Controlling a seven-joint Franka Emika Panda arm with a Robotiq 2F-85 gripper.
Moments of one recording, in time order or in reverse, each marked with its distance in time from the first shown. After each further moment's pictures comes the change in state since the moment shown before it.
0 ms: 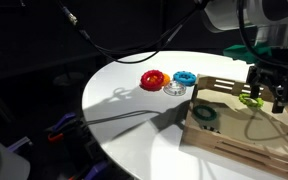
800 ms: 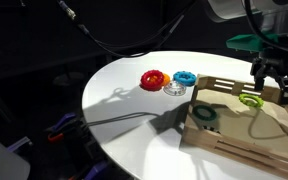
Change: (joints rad) arm 0.001 -0.042 0.000 0.000 -0.003 -0.023 0.001
